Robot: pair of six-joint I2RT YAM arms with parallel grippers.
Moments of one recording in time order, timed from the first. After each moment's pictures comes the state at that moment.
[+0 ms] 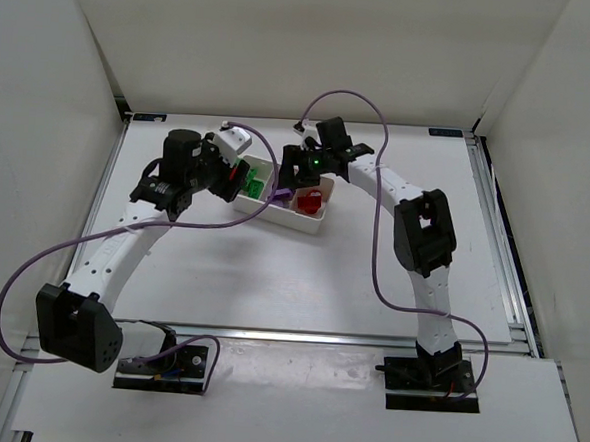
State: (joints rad) left arm -0.28 1.28 1.15 -0.34 0.26 0.36; right arm 0.54 2.22 1.87 -0.42 -0.62 0.31
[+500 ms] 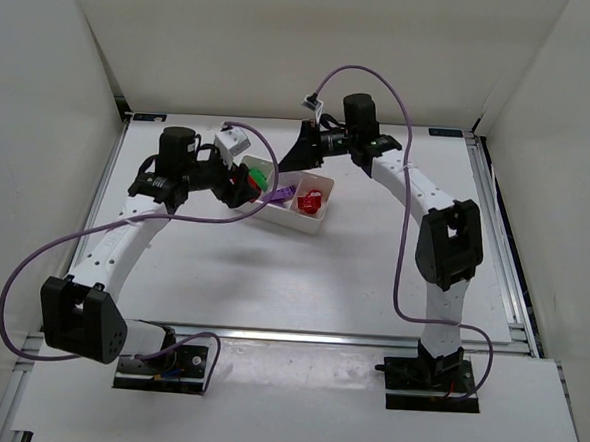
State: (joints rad) left arm -0.22 1.32 1.16 -0.37 0.66 0.30; right arm 0.49 2.03 1.79 -0.16 -1.15 0.47
